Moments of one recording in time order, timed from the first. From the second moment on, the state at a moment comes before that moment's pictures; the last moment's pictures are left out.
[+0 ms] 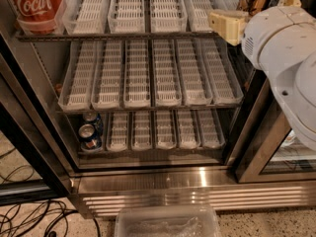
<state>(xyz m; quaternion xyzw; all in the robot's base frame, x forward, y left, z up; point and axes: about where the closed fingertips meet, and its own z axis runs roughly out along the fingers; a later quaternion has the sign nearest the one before) 0.562 -0.190 1.078 -0.10 0.67 -0.07 0.73</state>
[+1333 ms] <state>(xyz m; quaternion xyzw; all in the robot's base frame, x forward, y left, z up) 0.597 -0.213 1.084 -0.07 0.67 -0.09 0.74</state>
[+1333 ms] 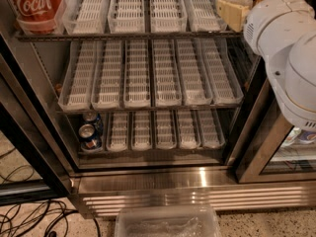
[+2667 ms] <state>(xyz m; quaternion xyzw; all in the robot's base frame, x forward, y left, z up) 0.615 -0.235 1.085 -0.04 0.67 -0.10 0.73</state>
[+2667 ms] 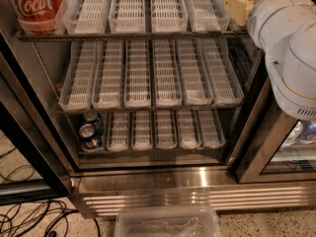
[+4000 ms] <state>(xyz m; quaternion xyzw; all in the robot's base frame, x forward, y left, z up) 0.635 -0.244 1.074 -0.02 0.69 -0.10 0.72</state>
